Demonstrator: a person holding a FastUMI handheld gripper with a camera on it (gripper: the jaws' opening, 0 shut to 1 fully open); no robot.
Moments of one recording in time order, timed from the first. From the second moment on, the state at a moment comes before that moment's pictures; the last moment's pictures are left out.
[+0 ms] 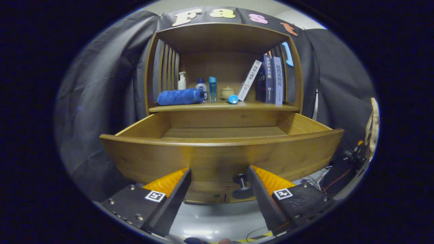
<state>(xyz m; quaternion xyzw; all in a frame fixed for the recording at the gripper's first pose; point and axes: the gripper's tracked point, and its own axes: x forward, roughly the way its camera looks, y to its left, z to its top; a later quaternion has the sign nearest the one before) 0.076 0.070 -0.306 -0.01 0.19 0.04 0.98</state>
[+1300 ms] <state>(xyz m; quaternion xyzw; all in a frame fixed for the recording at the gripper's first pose) 0.227 0.091 -0.314 -0.01 0.18 0.04 0.98</state>
